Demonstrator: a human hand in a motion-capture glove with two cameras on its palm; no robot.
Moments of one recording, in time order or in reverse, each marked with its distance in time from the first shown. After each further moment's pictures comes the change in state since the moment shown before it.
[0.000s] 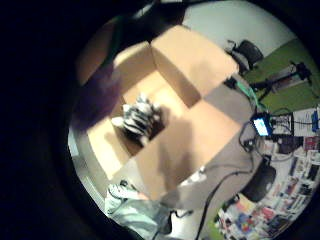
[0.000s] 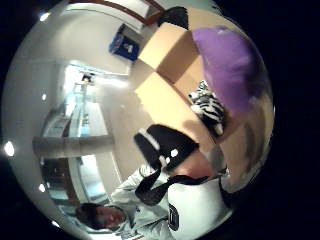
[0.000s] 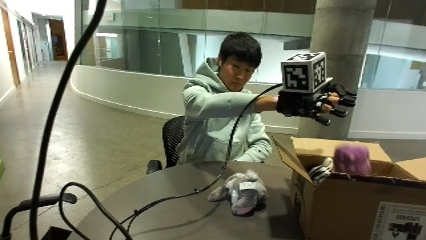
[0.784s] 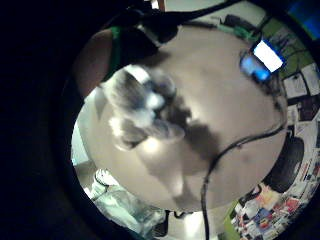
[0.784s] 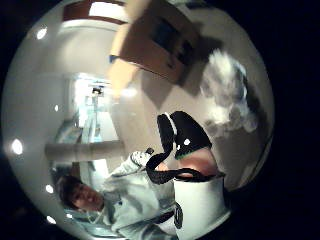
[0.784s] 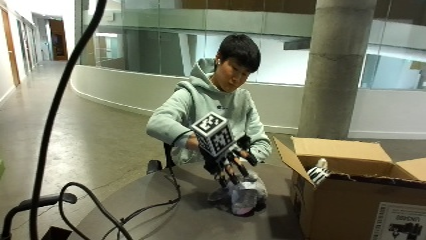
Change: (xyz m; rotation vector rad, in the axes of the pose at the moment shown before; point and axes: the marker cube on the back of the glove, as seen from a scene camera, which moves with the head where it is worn) arm 0.158 0.196 0.121 0.058 -0.201 0.361
